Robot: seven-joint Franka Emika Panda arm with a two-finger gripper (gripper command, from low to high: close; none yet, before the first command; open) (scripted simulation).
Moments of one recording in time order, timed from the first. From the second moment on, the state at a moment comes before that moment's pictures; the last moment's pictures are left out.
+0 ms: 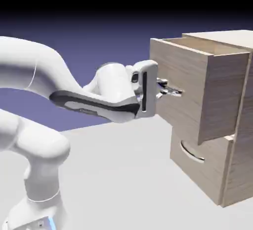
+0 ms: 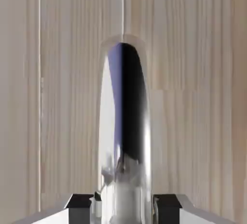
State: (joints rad) arm 0.47 -0.97 -0.58 -2.79 -2.87 2.74 1.63
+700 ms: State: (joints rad) arm 0.07 -1.44 -0.42 -3.02 -2.72 3.12 1.52
